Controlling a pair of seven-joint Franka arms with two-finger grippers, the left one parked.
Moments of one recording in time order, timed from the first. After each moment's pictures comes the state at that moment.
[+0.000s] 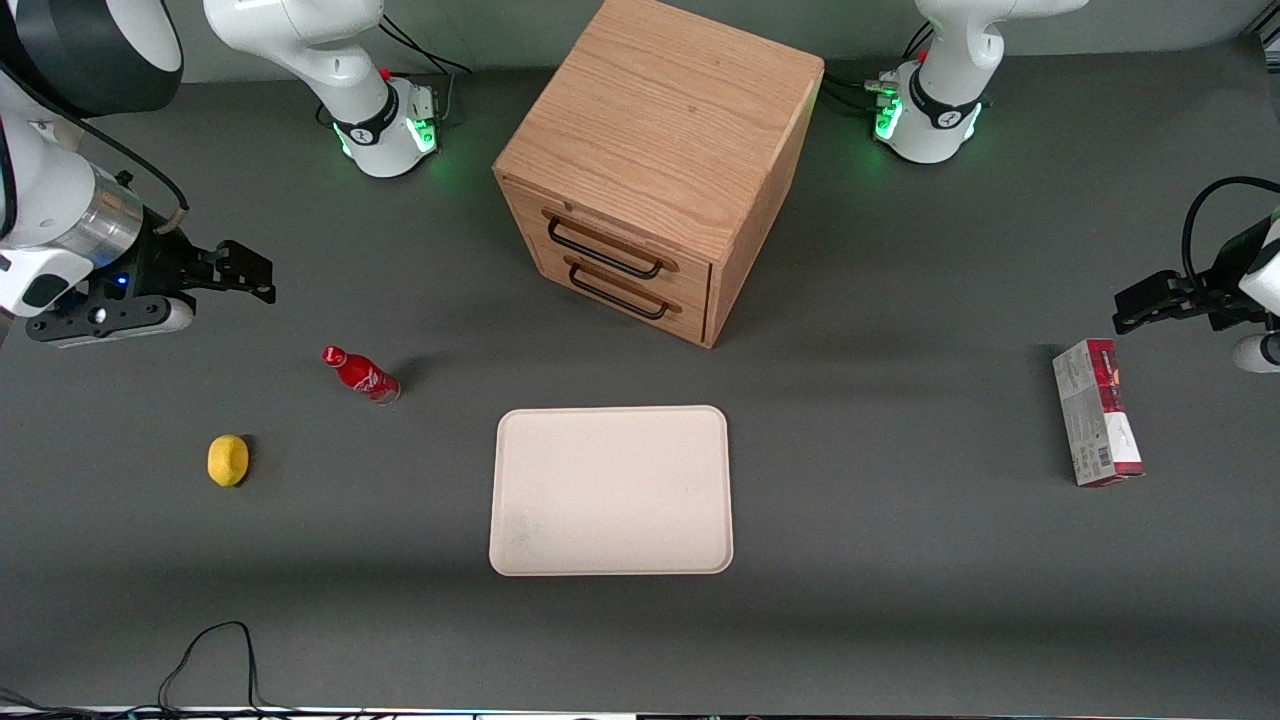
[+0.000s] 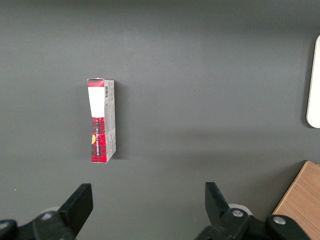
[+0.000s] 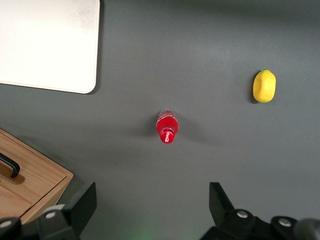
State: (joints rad) arm 0.18 -0.02 -0.07 -1.71 0.01 1.62 -0.01
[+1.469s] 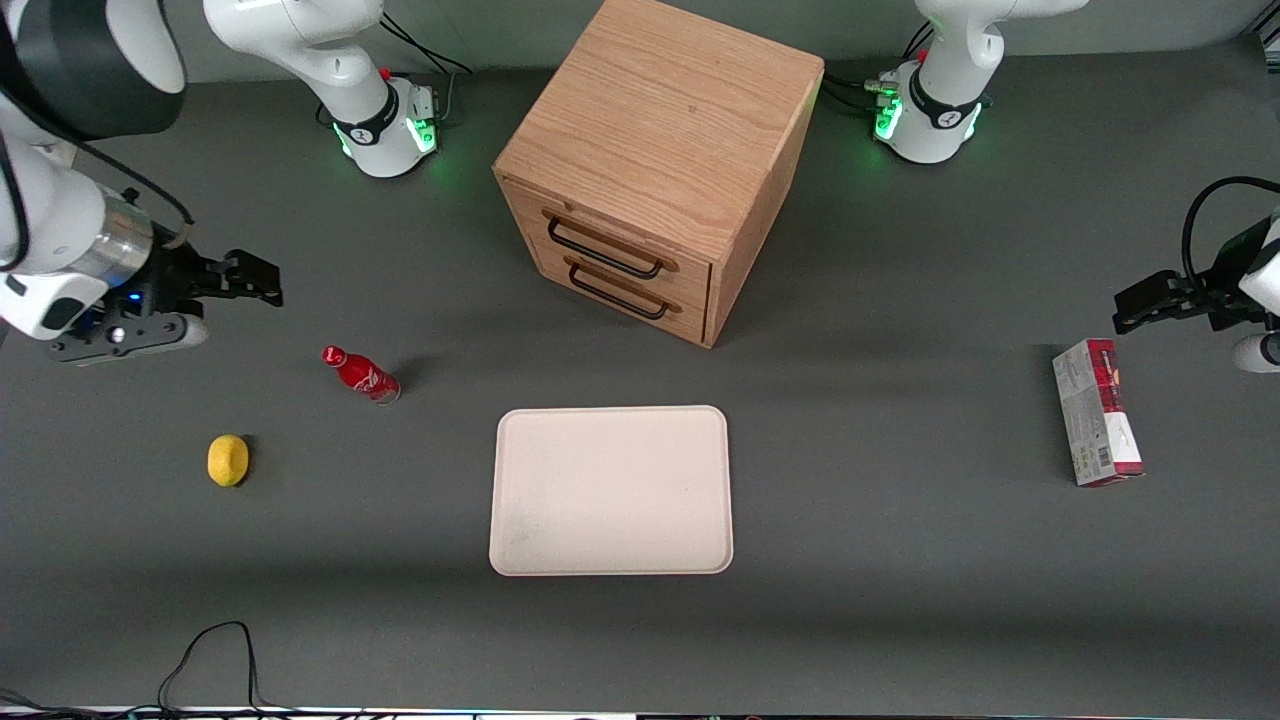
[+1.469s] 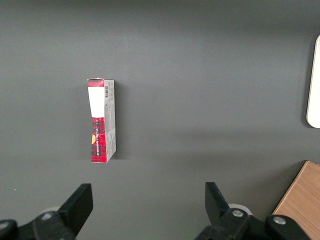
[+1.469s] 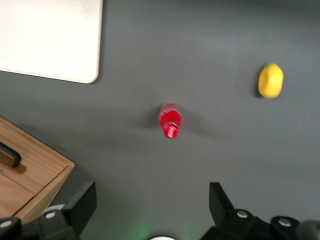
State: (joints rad) arm 0.25 0.07 -0.09 -1.60 0.01 1.55 -0.02
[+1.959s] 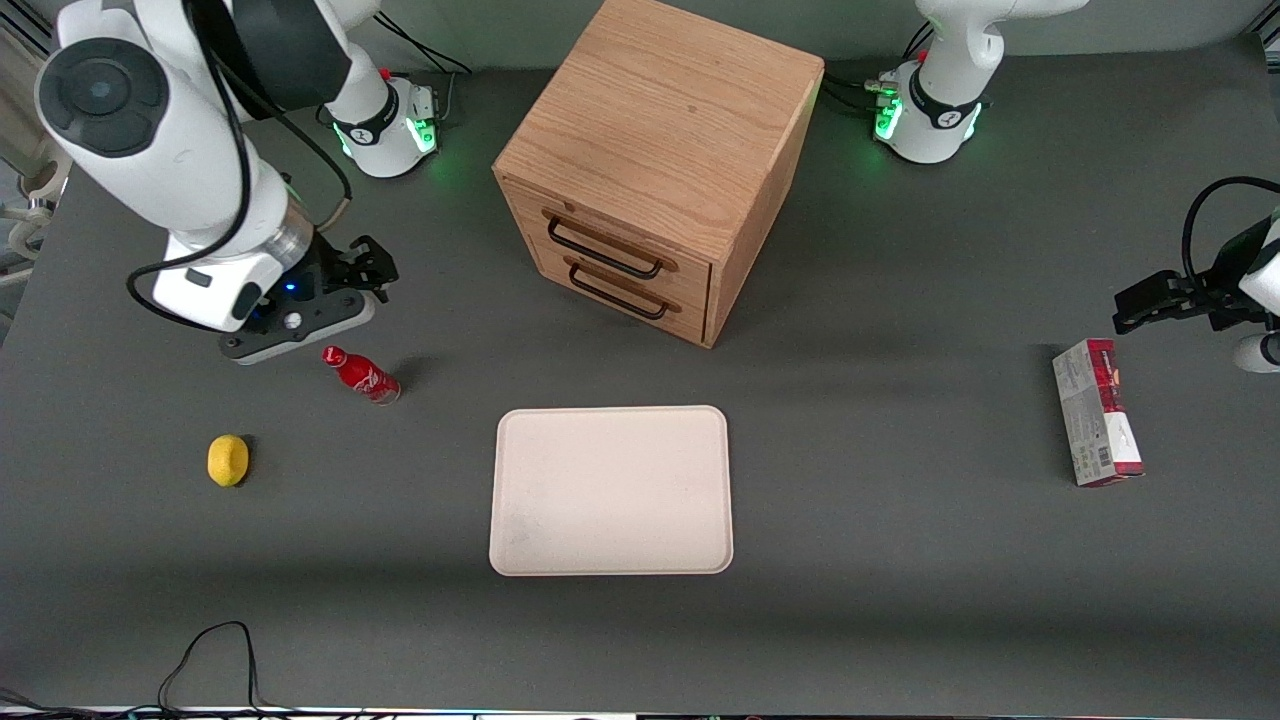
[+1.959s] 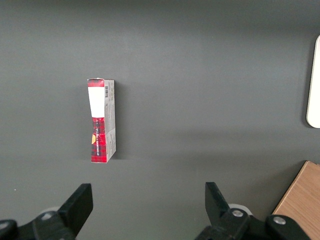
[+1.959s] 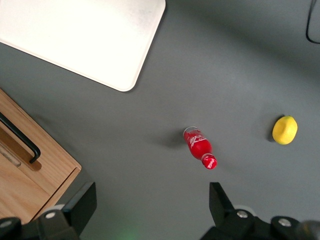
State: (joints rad) arm 0.45 0.16 -0.08 -1.49 -0.06 1.55 -0.02
